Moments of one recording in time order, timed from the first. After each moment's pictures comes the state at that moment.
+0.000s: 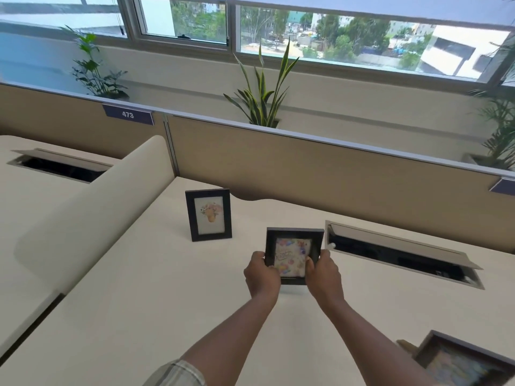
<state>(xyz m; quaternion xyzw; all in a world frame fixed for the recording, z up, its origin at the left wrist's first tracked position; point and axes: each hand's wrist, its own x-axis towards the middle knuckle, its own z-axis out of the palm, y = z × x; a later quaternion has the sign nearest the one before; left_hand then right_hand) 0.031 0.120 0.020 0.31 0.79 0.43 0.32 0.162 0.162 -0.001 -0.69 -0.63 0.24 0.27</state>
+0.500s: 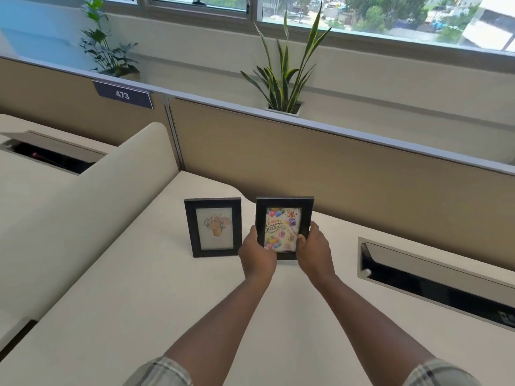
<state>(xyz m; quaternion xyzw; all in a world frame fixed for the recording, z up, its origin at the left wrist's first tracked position) -0.051 0.260 -0.016 0.31 0.78 0.44 0.31 0.064 0.327 -0.044 -0.62 -0.67 0.29 0.29</state>
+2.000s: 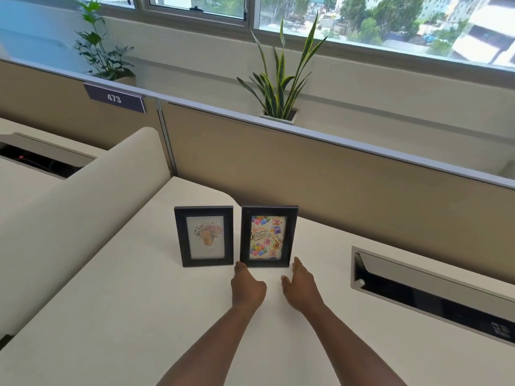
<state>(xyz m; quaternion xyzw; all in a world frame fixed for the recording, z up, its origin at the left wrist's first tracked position) -0.051 0.251 -0.065 0.29 0.82 0.29 0.39 0.074 0.301 -0.094 -0.65 -0.67 0.35 0.10</state>
